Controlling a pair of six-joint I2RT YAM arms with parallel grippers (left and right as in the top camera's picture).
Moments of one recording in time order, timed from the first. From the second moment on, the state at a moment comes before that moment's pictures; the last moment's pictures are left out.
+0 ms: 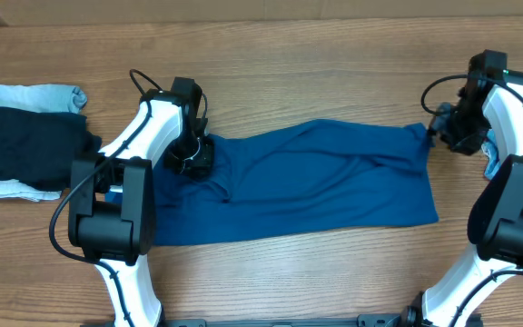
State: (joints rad) left arm -0.17 2.07 1.43 -1.02 0.10 -0.13; right arm -0.26 2.02 1.59 -1.06 -0.02 0.26
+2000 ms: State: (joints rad) left arm -0.11 2.08 1.41 -1.05 0.36 -0.07; right arm -0.22 1.98 1.70 -1.28 -0.12 0.14
